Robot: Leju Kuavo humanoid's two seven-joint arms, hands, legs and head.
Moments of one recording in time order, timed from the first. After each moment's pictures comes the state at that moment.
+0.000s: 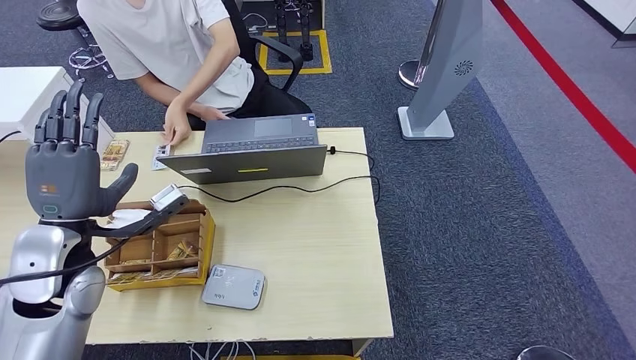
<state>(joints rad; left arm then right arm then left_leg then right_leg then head) -0.38 0.18 -0.37 -1.67 -1.35 0.15 0.06 -0.03 0.03 0.92 -0.15 0.34 -0.07 0.09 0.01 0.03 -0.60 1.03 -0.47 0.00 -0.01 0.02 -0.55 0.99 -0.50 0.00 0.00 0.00</state>
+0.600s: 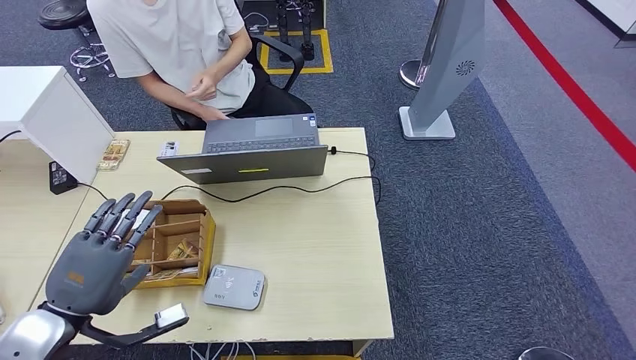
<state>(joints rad) -0.04 0.56 -0.53 -1.99 -1.29 -0.08 0.06 -0.02 0.05 0.90 -0.14 0.29 -0.10 0.13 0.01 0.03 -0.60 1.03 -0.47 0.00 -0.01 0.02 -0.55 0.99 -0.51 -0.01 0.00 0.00</state>
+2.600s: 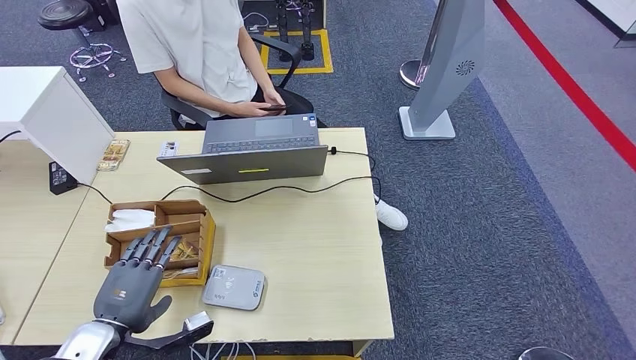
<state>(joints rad) 0.02 0.40 -0.55 -1.73 -1.30 -0.08 0.15 -0.02 0.05 0.90 -0.14 0.31 -0.09 0.13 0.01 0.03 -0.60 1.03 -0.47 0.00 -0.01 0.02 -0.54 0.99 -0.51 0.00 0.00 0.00</state>
